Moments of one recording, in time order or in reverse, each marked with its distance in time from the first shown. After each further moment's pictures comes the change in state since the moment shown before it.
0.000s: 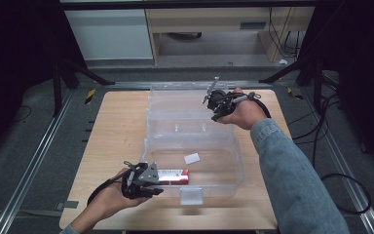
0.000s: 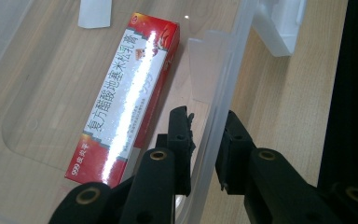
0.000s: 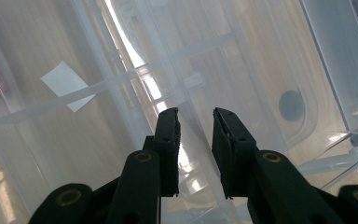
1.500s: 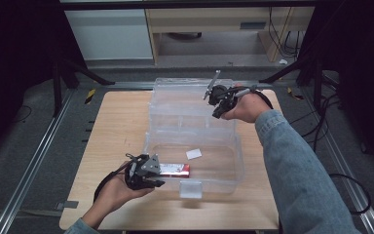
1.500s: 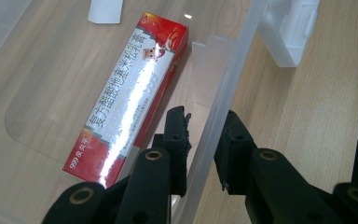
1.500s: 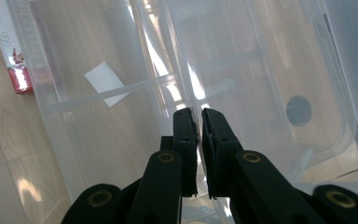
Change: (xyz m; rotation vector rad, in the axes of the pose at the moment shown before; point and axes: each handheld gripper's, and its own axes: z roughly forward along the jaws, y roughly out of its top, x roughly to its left) left arm 0.020 0.007 0.005 -0.004 0.013 -0.030; right arm -0.005 0.005 -0.019 -0.004 0.066 -0.027
